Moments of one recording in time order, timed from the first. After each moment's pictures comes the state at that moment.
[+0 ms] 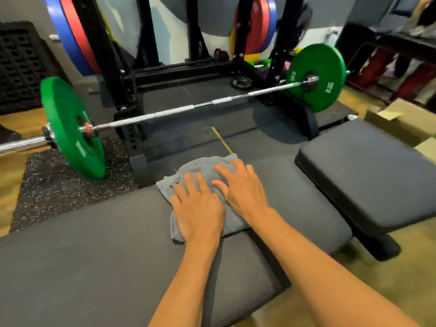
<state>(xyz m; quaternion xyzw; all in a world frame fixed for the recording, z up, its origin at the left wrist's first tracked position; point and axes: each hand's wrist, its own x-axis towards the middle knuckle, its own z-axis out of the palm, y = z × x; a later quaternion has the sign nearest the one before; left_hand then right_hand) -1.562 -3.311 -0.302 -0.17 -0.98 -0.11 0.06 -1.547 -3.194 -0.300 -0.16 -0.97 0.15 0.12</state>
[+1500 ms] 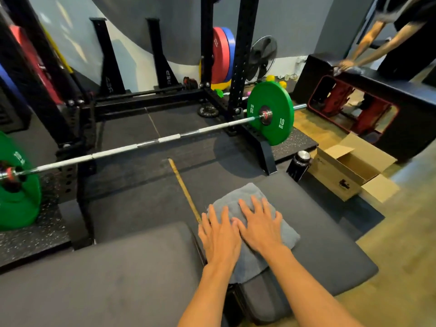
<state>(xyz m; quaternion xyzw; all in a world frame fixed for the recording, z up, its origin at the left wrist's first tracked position) -1.490 -2.983 -0.257 -0.18 -0.93 -0.28 -0.15 -1.456 -2.872 -0.271 -0.29 -0.95 0.08 -0.02</state>
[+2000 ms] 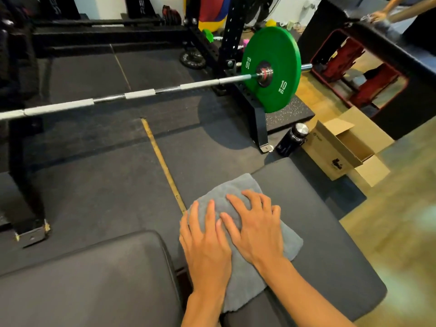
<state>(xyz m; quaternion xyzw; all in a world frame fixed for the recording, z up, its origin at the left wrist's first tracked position) -1.512 -2.948 -0.309 -0.14 -0.91 -0.39 0.01 -1.485 -2.843 -0.292 -0.22 -0.97 0.02 0.10</state>
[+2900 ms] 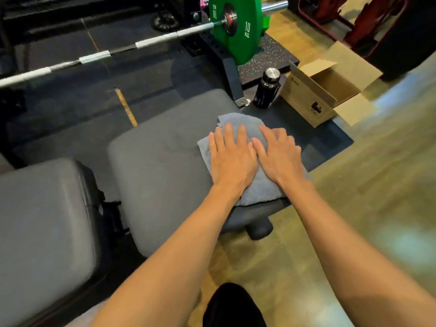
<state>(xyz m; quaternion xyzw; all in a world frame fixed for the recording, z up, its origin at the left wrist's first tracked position) -1.381 -2.764 -0.299 -0.33 -0.93 -0.19 -0.04 -1.319 -2.660 -0.299 -0.34 -0.93 0.12 0.06</state>
